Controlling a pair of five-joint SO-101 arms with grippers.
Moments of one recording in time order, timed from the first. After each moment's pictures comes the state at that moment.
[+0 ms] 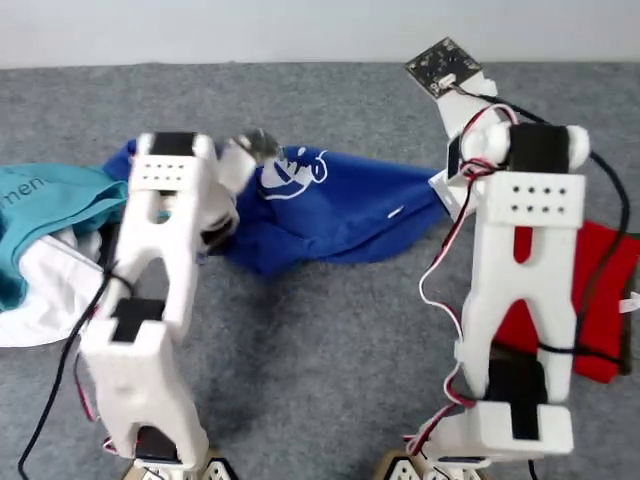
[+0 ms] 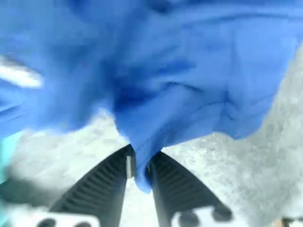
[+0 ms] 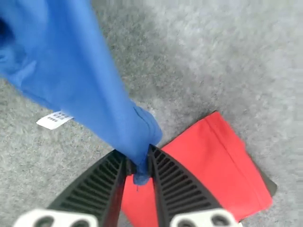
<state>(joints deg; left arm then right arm) -0.6 21.8 -17.5 98.7 -32.7 -0.4 -2.0 -24.0 96.5 34.0</state>
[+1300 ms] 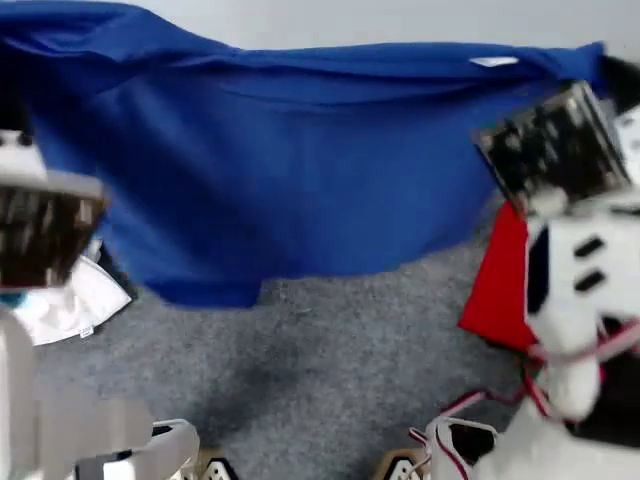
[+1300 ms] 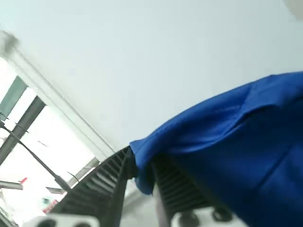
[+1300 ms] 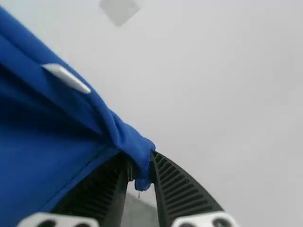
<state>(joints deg) -12.1 -13.1 -78.3 91.2 -35.6 8.2 -39.5 -24.3 68.8 44.5</state>
